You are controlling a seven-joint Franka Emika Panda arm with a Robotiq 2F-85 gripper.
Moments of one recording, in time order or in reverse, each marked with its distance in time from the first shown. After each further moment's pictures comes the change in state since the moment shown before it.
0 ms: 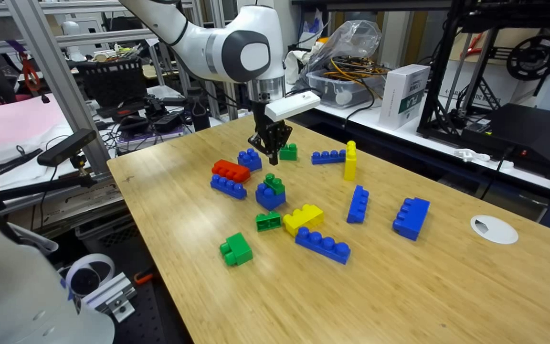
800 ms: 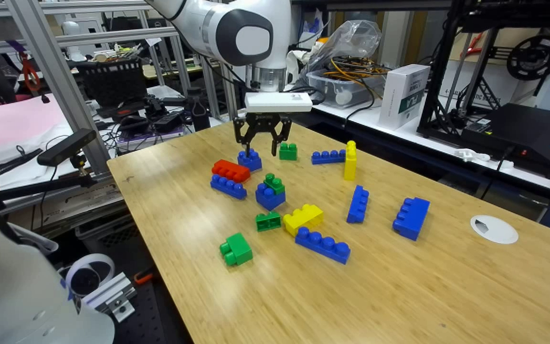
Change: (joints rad) arm 0.000 -0.065 -0.027 0.019 0.195 -0.185 0.257
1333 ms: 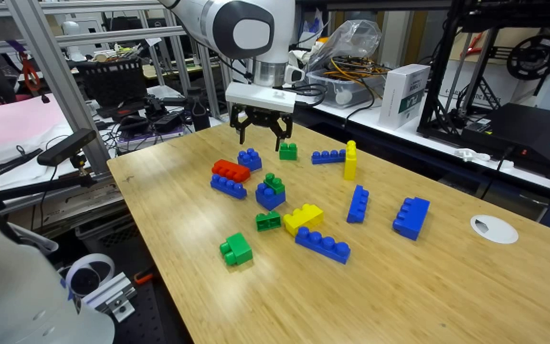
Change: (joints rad) arm 0.000 -0.030 -0.018 0.000 0.083 -0.012 0.390
